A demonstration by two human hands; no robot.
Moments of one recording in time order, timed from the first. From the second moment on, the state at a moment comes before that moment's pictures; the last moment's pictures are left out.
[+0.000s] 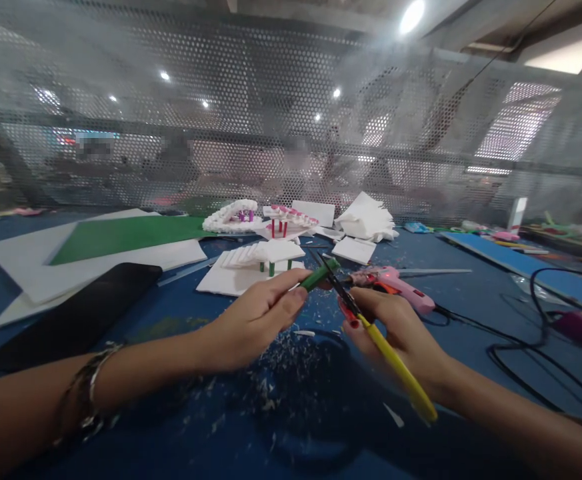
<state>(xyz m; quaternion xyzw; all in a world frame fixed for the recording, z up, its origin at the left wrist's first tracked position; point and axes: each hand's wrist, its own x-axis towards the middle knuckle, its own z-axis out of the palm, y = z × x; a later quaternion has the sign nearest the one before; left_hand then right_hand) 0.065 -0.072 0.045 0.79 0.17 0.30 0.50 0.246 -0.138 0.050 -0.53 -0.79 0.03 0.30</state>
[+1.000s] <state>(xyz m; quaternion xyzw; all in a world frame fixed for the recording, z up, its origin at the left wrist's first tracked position) 0.068 -0.069 0.047 0.78 0.16 0.27 0.54 0.251 -0.135 0.049 -0.52 -0.81 0.09 0.25</state>
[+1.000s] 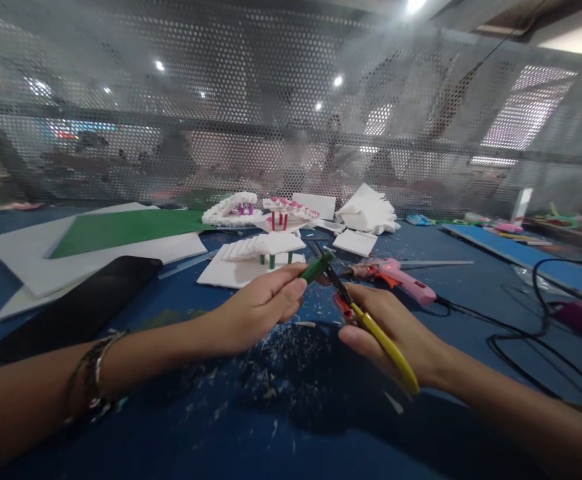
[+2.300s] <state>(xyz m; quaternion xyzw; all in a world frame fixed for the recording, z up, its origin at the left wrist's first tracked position) 0.064 -0.070 0.052 0.86 0.17 0.30 0.38 0.276 -0.119 0.058 -0.54 -0.82 0.06 0.17</state>
